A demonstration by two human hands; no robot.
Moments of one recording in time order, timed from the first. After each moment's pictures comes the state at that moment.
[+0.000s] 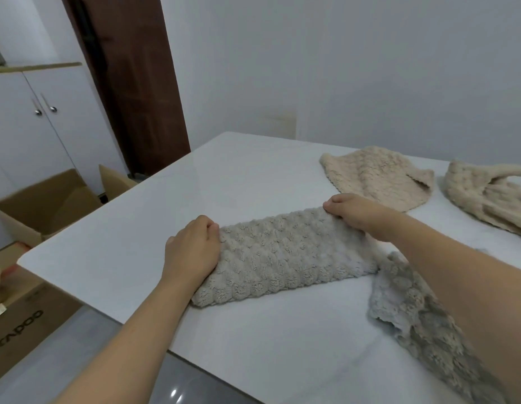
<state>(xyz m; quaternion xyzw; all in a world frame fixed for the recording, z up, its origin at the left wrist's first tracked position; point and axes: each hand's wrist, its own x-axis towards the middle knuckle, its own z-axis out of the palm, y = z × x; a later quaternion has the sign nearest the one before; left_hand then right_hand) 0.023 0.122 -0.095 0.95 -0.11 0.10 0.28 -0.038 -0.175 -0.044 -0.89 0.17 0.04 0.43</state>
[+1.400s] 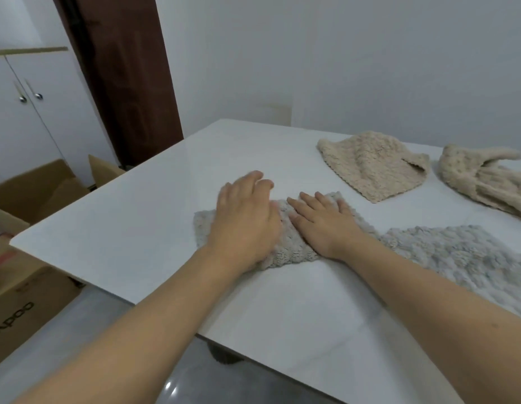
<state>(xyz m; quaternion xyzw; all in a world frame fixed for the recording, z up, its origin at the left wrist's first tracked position) -0.027 0.074 -0.065 0.91 -0.31 0.17 0.21 -0.064 -0.101 -0.087 -0.99 0.09 0.01 0.07</state>
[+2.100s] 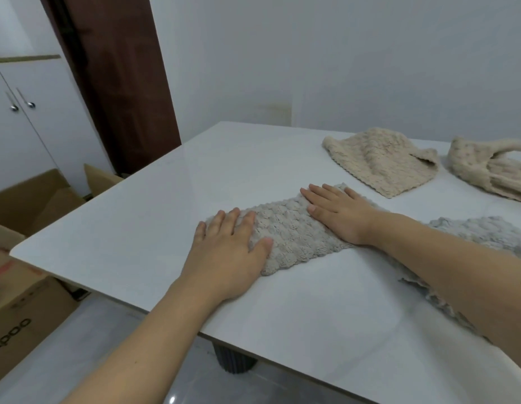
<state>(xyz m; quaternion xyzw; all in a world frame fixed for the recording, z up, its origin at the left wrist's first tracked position) -0.020 0.131 -0.095 0.95 -0.28 -0.04 0.10 -0.049 -0.121 -0.083 -1.00 0.05 0.04 0.03</state>
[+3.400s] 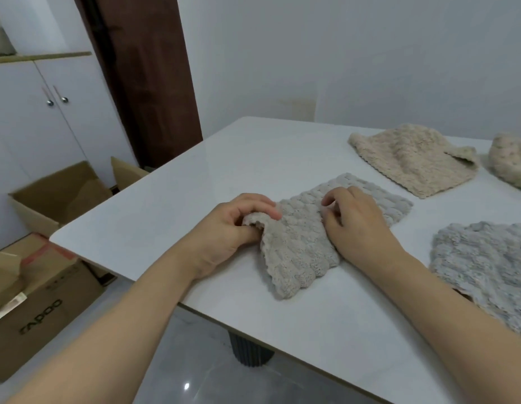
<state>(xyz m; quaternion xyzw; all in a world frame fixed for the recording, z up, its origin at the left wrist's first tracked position) 0.011 0.167 -0.078 0.71 -0.35 -0.17 0.59 -0.068 -0.054 -0.092 -0.94 0.08 -0.28 0.17</state>
